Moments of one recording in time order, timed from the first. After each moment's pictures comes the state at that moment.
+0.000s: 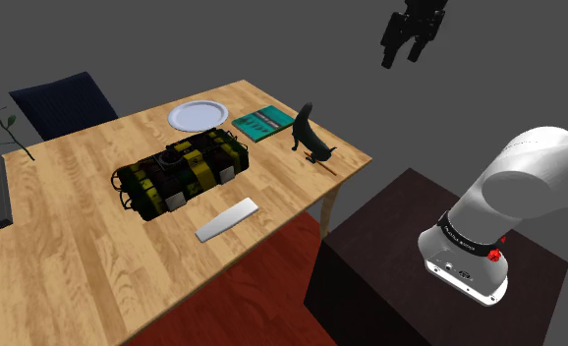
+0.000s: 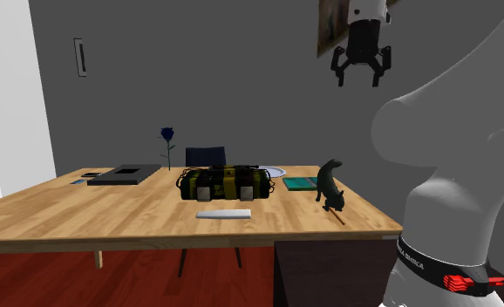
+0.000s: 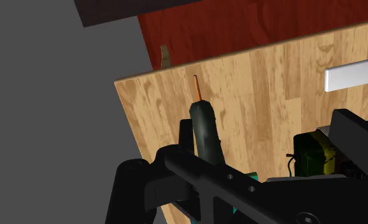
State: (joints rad) arm 0.00 -0.78 0.02 -2.36 0.02 1.63 0.14
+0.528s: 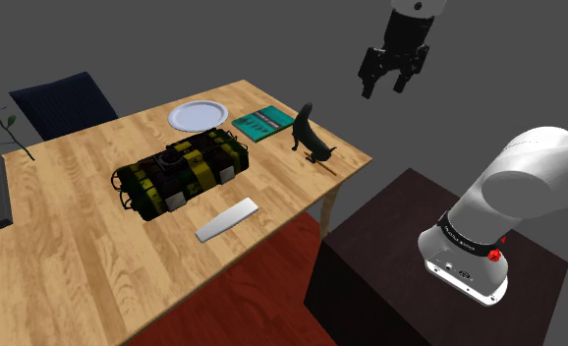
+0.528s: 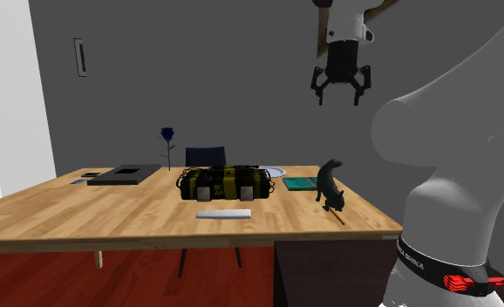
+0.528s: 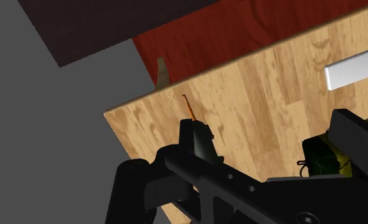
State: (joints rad) arm 0.00 -0.83 0.16 -2.52 0.12 1.73 0.39
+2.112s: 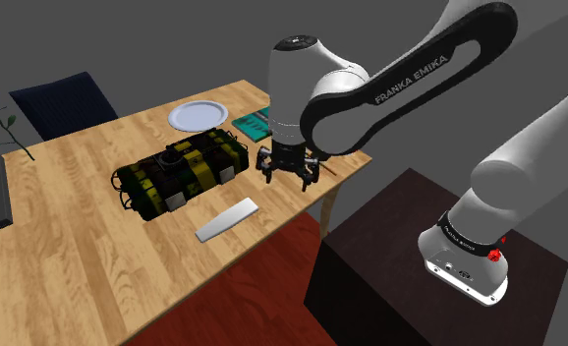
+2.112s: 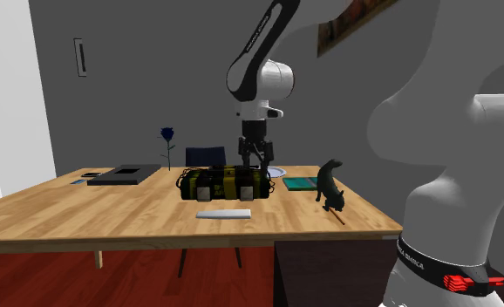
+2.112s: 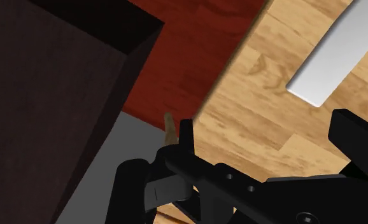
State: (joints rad) arm -0.25 -0.14 0.94 -2.44 0.13 2.35 1.58
